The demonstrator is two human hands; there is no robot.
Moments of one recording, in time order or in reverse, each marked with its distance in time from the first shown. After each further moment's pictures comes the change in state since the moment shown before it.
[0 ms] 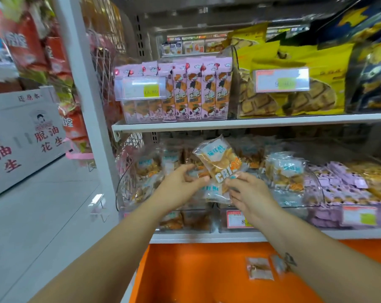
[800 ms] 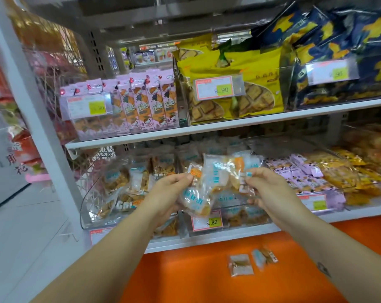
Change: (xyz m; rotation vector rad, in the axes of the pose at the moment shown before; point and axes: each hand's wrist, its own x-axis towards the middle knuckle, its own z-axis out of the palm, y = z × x) left_hand 0.008 0.039 0.059 -0.556 -0.103 -0.149; right_hand -0.022 -0.034 -0.115 -0.212 0.083 -0.186
